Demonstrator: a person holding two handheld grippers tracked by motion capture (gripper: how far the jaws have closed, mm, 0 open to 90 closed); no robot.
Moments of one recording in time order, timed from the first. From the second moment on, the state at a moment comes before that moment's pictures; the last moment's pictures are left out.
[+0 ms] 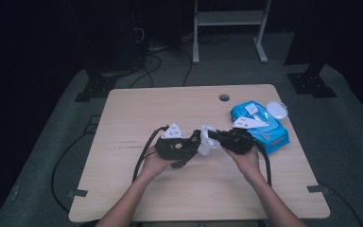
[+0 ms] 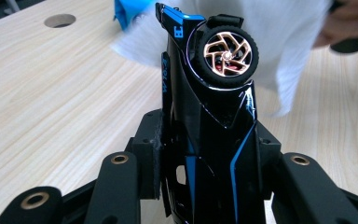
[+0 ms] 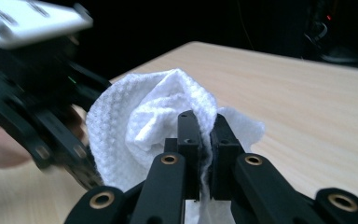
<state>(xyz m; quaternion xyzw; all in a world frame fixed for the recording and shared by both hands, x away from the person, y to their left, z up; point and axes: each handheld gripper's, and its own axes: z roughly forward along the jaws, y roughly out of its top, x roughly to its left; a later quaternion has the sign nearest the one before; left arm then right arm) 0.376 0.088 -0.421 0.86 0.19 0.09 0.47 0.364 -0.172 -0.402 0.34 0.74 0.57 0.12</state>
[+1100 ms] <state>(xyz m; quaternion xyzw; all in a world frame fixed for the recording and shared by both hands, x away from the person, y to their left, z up) 0.395 0.075 -0.442 0.88 0.22 0.06 0.41 0.365 -0.195 -0.423 0.37 0.76 0.51 0.13</state>
